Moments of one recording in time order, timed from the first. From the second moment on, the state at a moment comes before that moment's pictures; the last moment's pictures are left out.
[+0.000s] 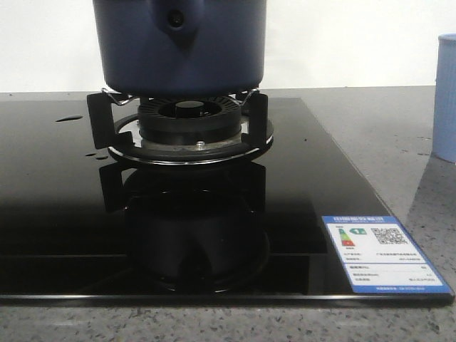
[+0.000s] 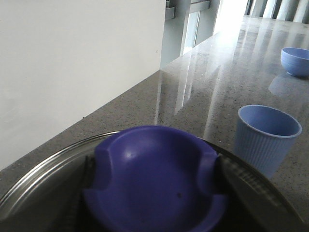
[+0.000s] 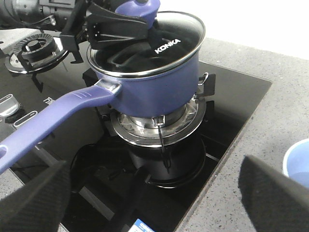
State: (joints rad) left arm -0.25 1.65 -1.21 -1.72 0.91 1.89; right arm -0.11 0.67 -0.88 0.87 0.98 -0.79
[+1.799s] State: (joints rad) left arm 0.05 1.12 -1.03 -1.54 0.74 1.62; right arm -0.11 0.53 -0.49 0.68 0.42 -0.79
